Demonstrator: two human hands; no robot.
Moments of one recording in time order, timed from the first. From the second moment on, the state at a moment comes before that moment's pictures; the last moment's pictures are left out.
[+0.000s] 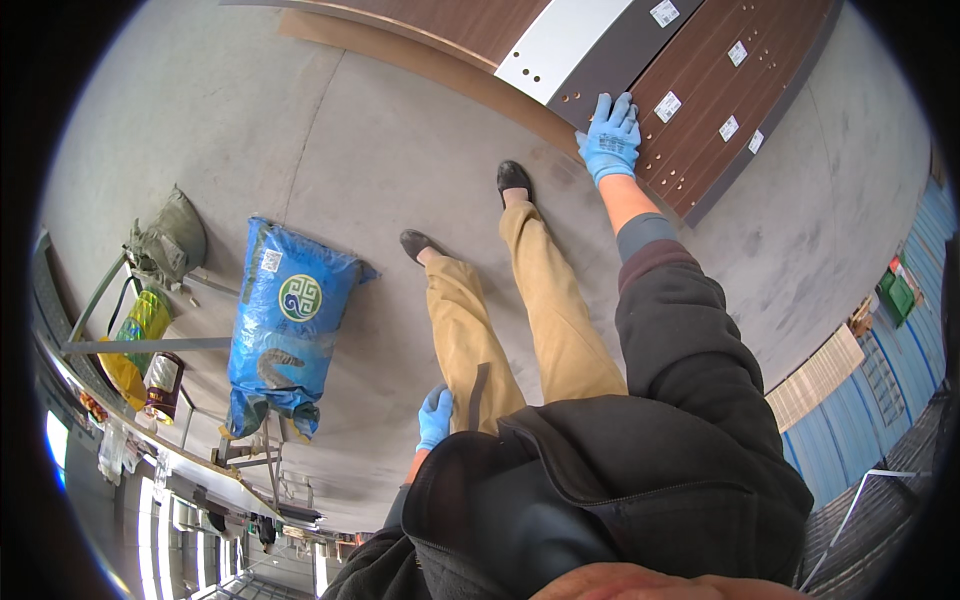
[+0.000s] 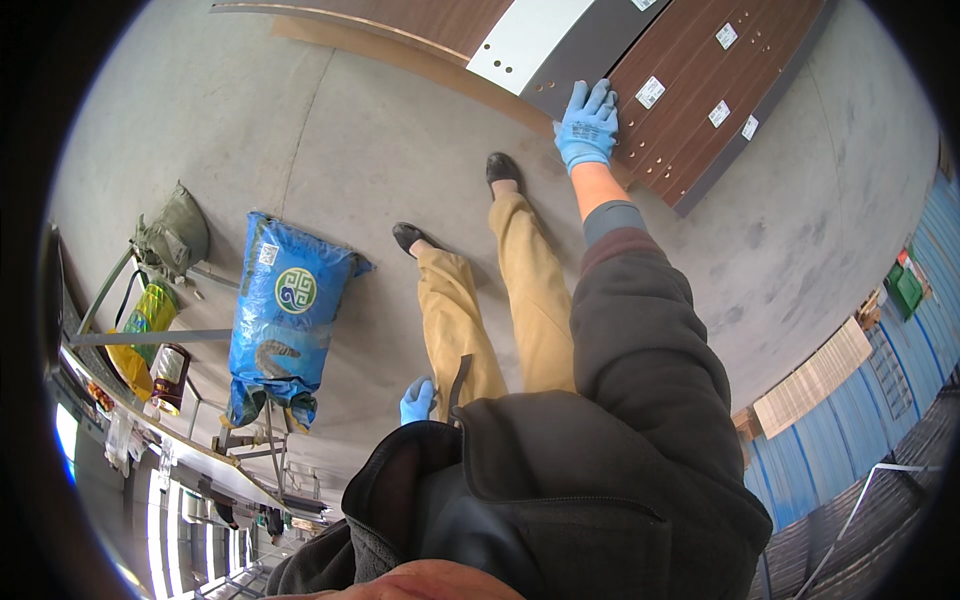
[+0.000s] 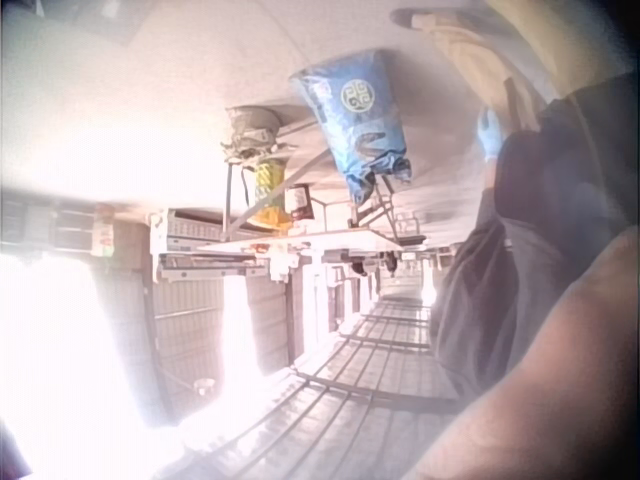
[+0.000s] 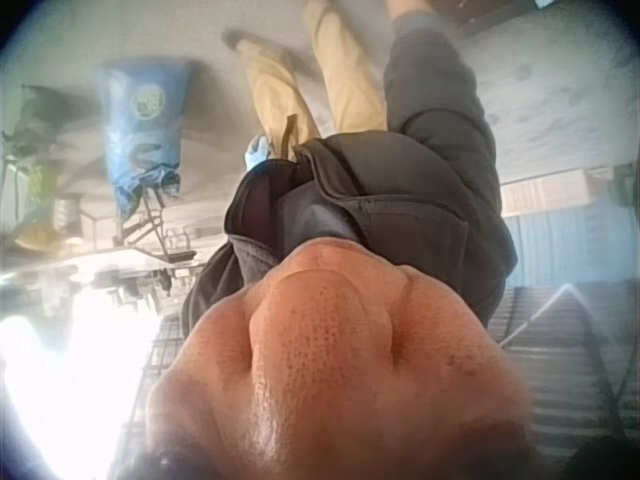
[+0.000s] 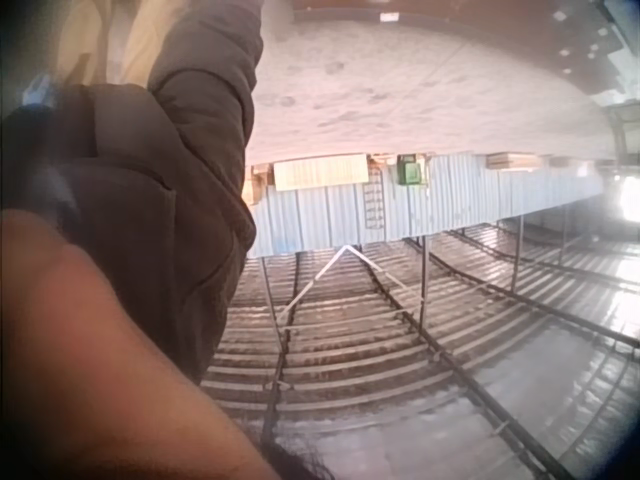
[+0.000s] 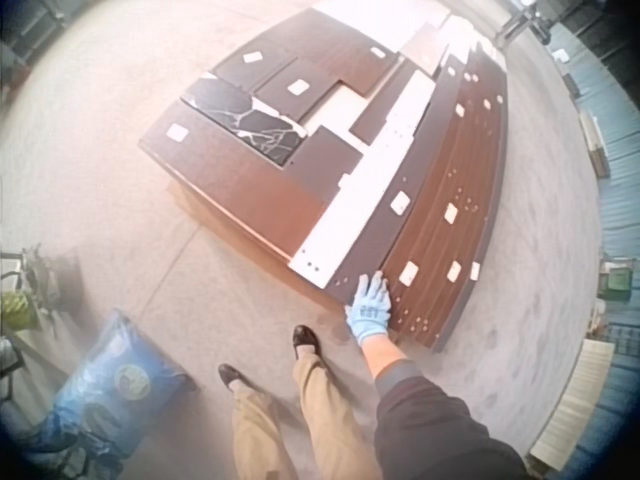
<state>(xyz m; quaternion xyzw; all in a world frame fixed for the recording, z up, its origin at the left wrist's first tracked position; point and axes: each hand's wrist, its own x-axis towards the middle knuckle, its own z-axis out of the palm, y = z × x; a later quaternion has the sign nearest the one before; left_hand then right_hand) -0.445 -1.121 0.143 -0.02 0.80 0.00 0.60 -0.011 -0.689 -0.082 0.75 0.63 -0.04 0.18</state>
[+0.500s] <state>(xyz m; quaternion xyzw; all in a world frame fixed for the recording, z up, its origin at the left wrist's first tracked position) -0.448 -1.112 0.156 -0.05 0.80 0.04 0.60 -0.023 -0.684 -0.081 0.76 0.61 -0.05 0.22</state>
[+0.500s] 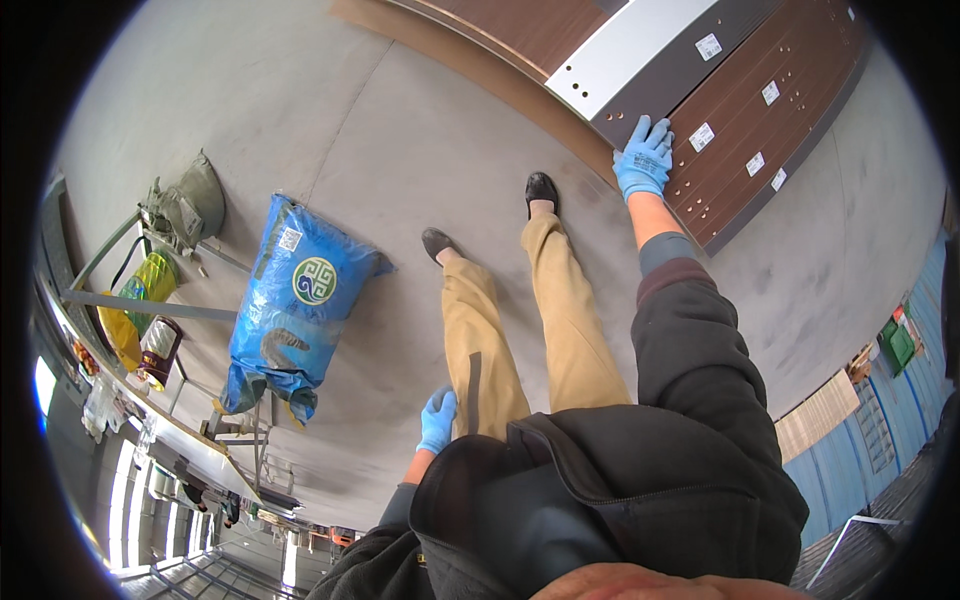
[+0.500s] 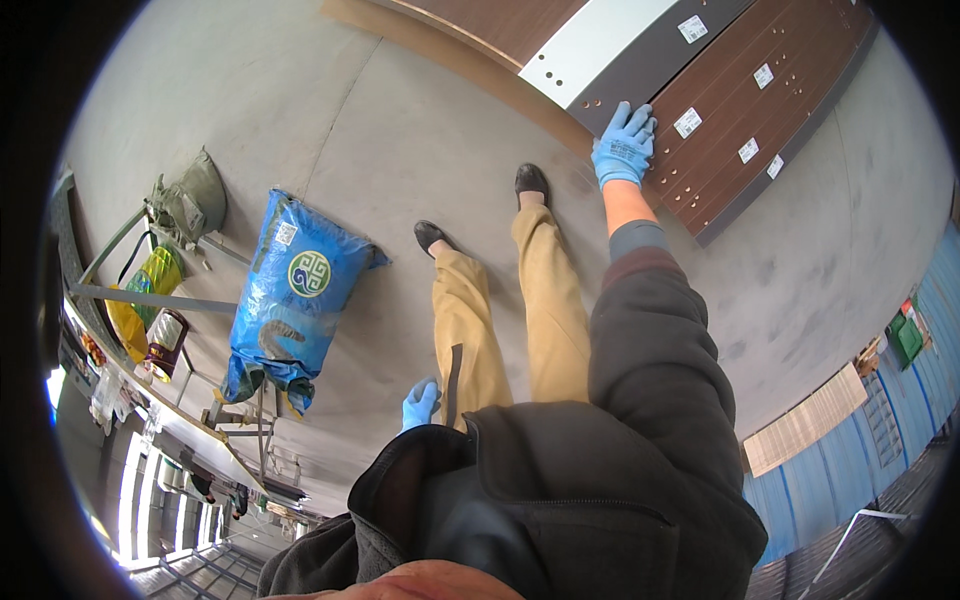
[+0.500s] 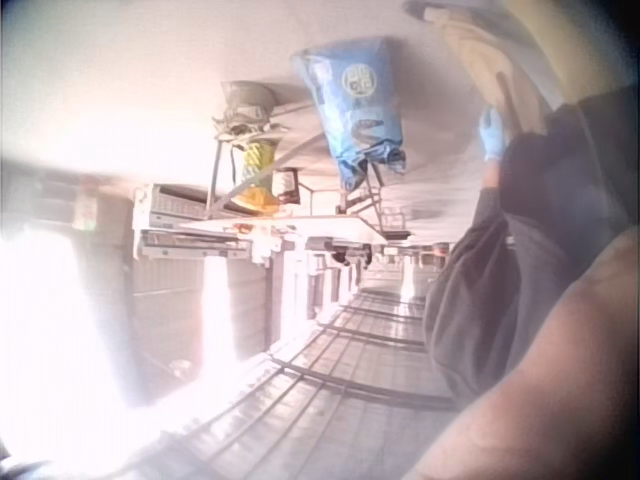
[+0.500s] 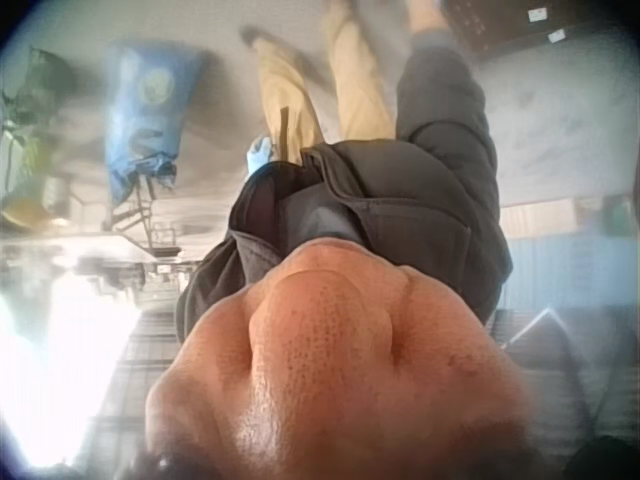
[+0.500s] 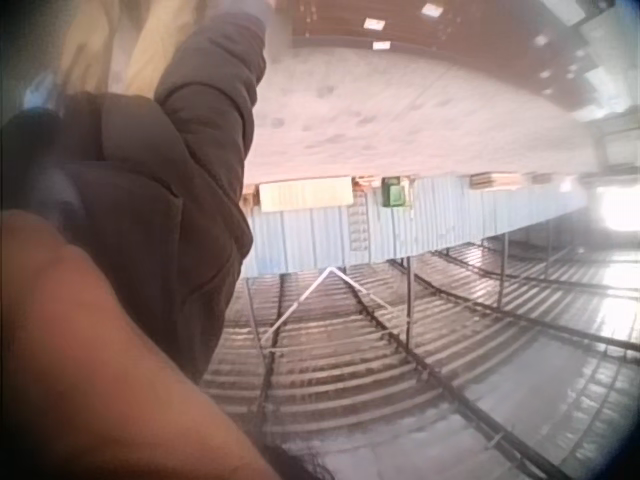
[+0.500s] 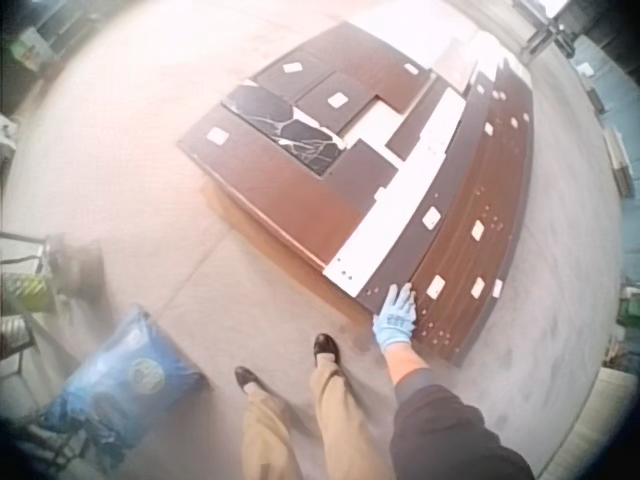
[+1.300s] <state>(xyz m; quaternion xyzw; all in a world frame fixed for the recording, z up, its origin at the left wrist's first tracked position) -0.500 -1.158 0.228 -0.06 0.78 0.25 0.56 -0.190 -0.777 0.126 0.62 0.67 -0.33 0.23</state>
